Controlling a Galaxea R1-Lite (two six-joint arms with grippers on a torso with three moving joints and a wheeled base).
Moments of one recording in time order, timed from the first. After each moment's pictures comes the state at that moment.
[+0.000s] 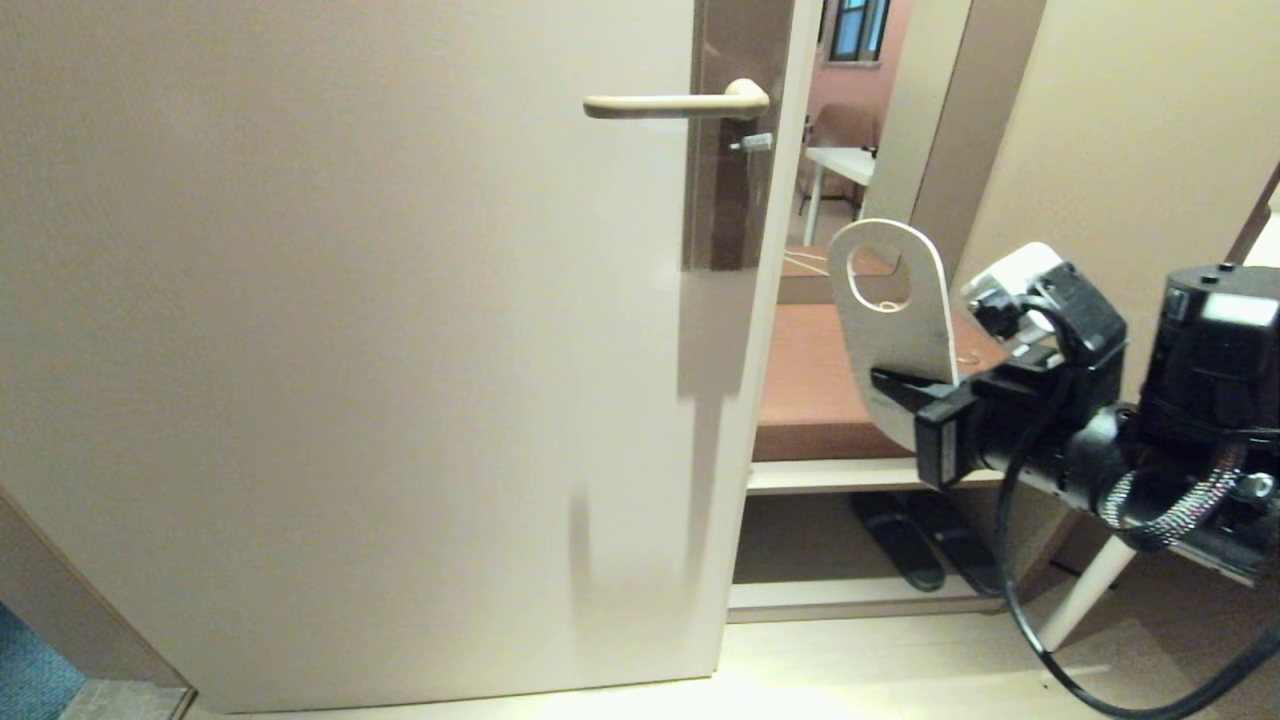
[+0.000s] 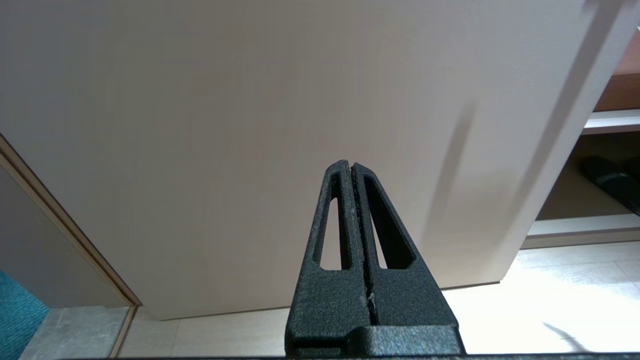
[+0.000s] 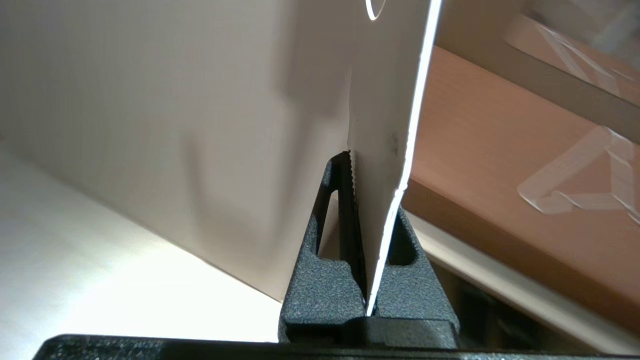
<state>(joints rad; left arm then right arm) 0.00 0.00 0.00 0.00 0.01 0.04 0.50 1.48 -0.71 -0.54 -0.10 -0.17</state>
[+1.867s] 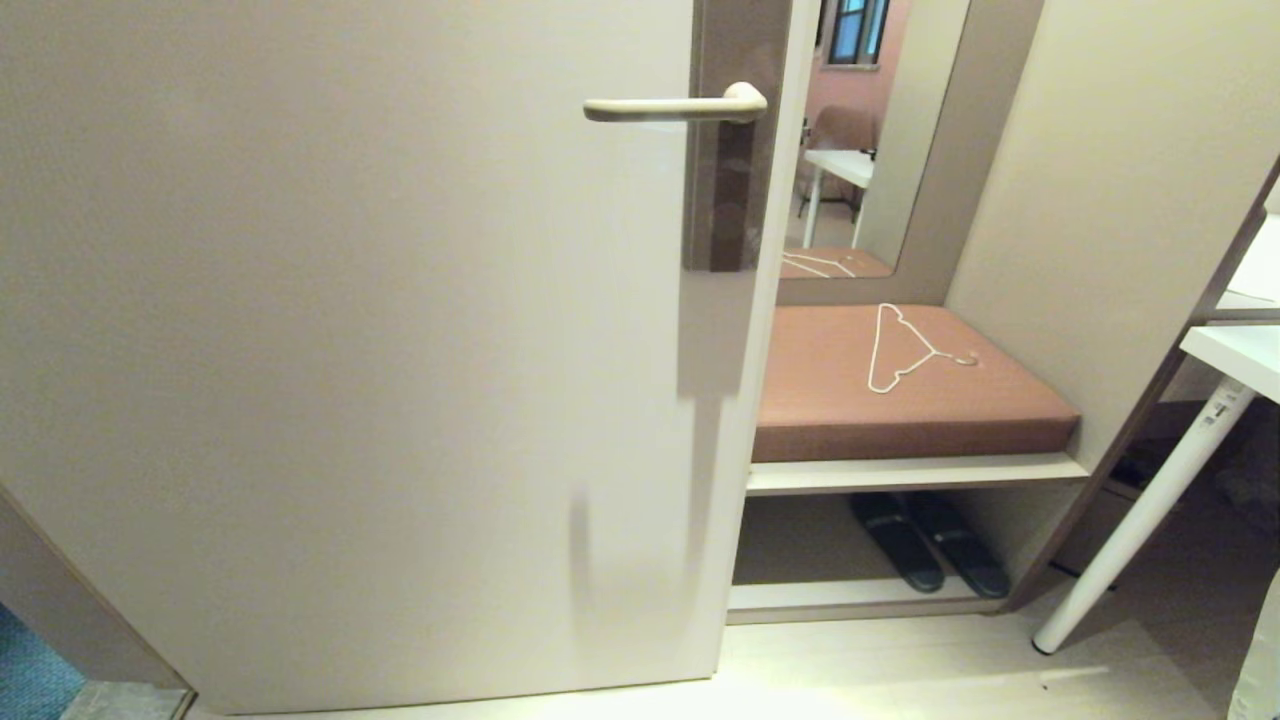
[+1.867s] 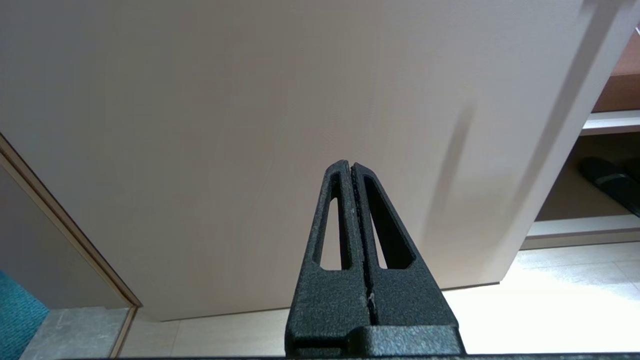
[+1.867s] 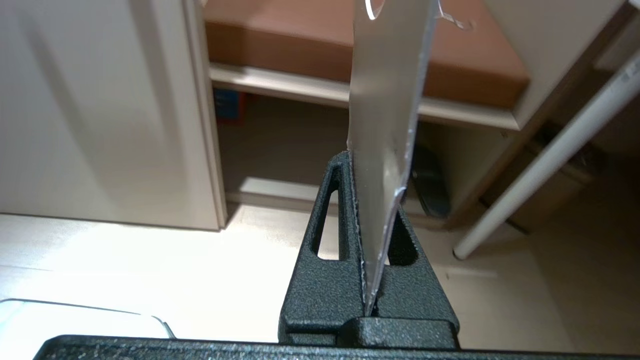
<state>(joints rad) 0.00 0.00 0.00 0.00 0.01 0.04 -0.05 0.28 0.00 -0.12 0.08 -0.13</state>
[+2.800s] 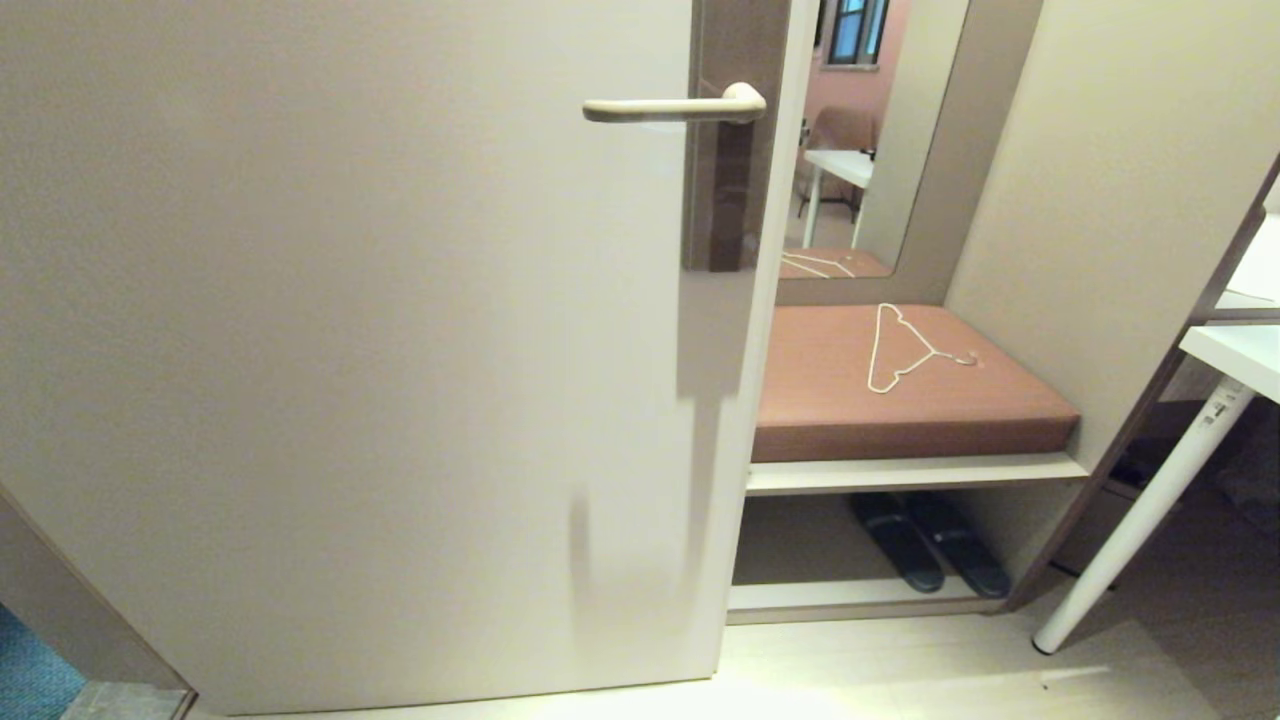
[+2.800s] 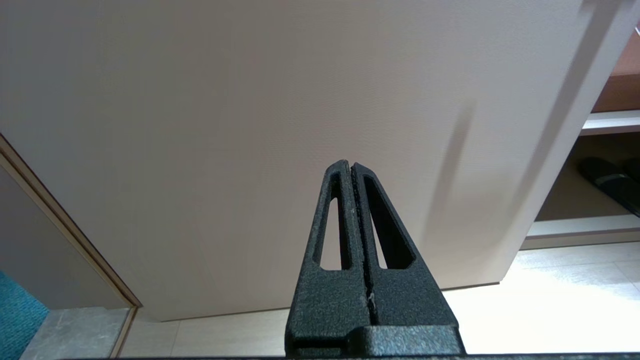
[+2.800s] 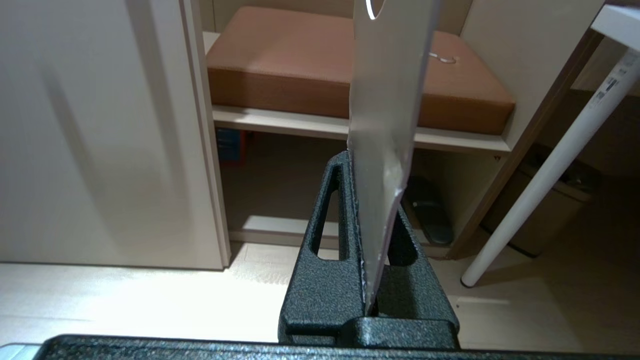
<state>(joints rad) 0.00 0.00 0.00 0.00 0.01 0.03 0.00 0.01 0.00 0.01 0.02 -0.07</state>
